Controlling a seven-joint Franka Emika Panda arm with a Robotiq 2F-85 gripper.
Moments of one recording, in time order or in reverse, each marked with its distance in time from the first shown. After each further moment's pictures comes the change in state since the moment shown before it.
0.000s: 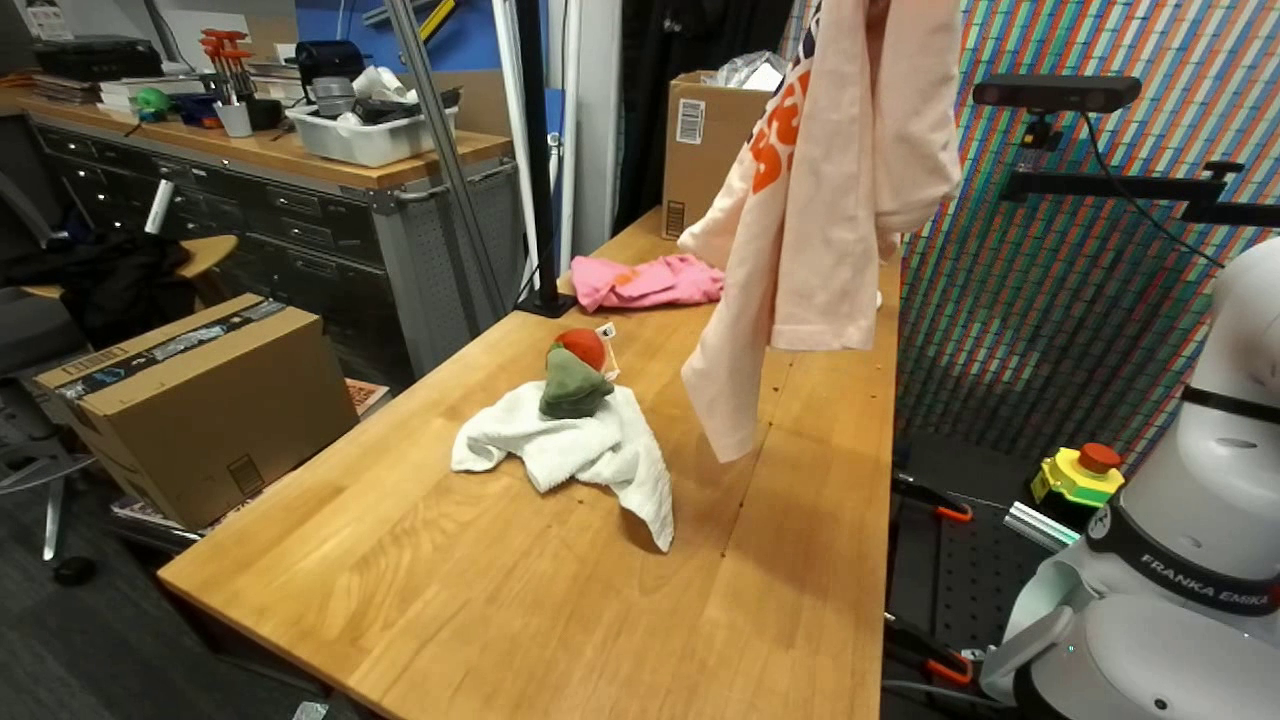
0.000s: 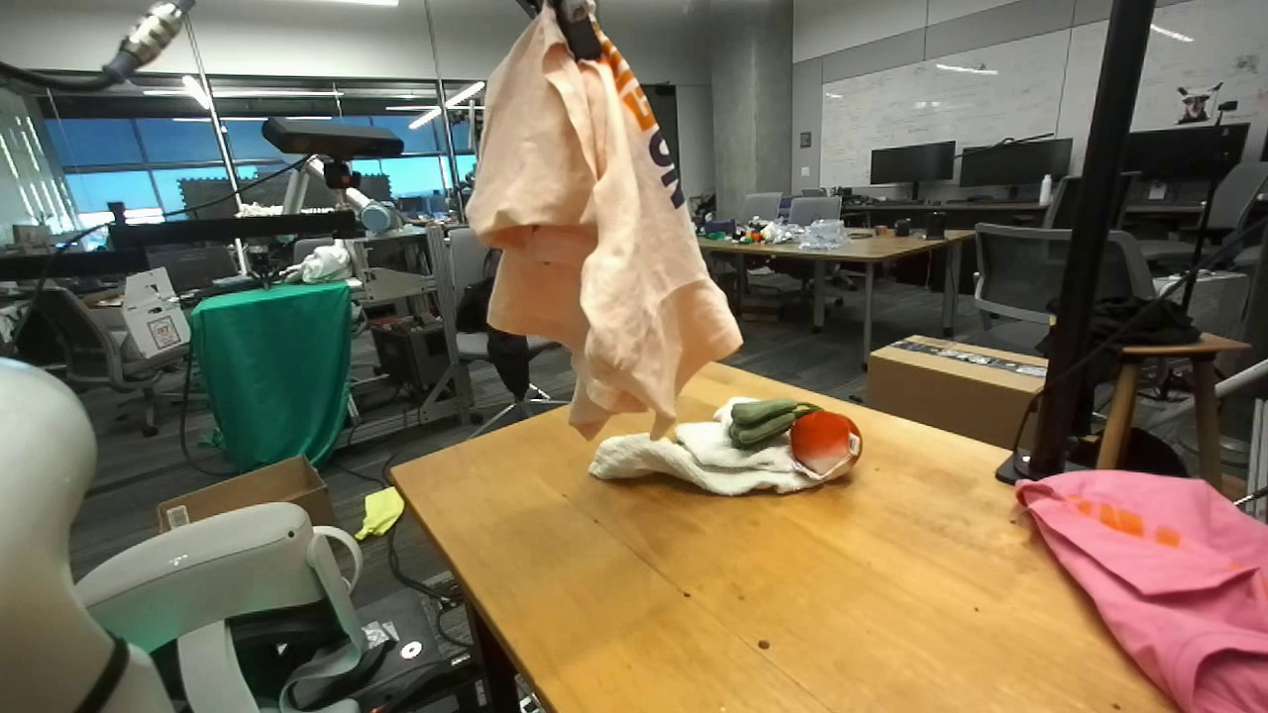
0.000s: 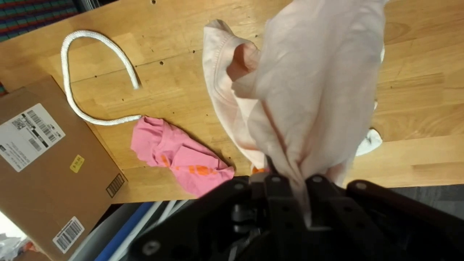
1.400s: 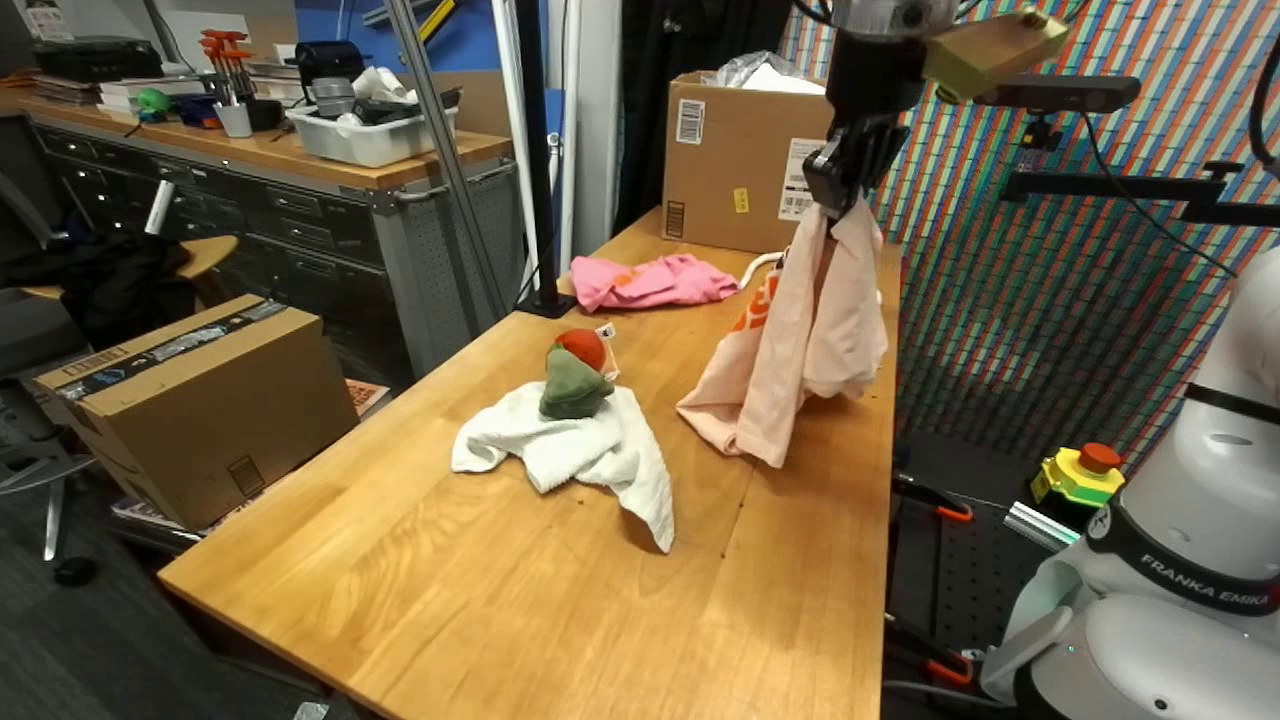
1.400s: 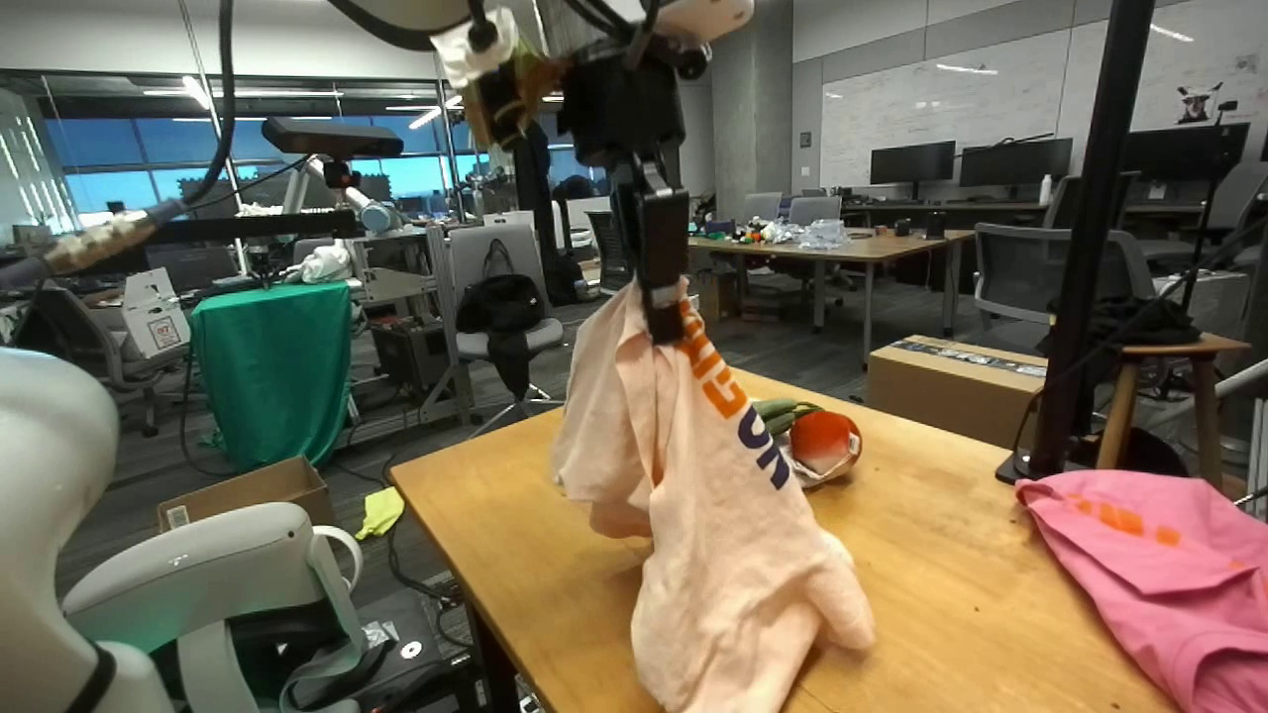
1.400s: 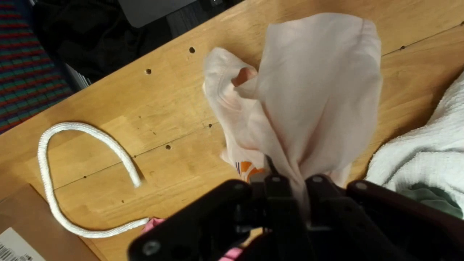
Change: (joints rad) arm -0.136 -0.004 -0.104 -0.472 0.038 0.330 0.012
